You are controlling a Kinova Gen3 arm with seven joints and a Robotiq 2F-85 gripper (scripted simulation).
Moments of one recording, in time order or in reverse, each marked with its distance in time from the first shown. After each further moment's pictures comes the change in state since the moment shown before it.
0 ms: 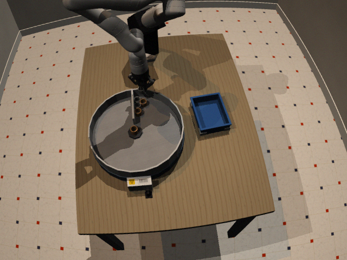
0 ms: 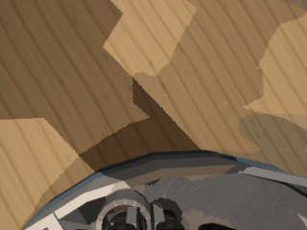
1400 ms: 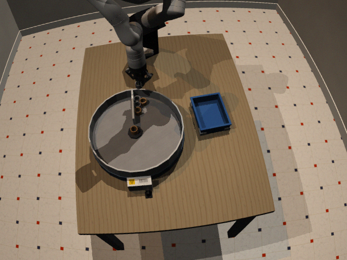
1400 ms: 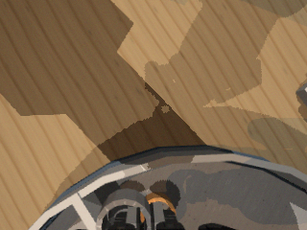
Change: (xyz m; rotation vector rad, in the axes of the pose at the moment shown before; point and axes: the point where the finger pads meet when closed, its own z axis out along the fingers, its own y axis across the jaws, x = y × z) arm -0.003 -0.005 -0.041 0.011 0.007 -0.001
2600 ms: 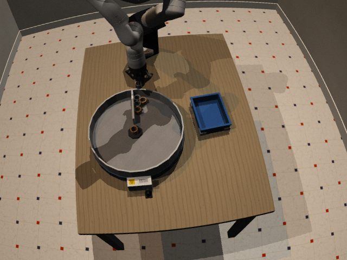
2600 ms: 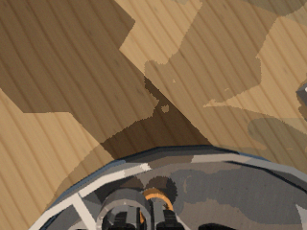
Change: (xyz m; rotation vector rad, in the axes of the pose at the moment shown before) arm 0.000 0.000 0.000 0.001 -0.001 0.000
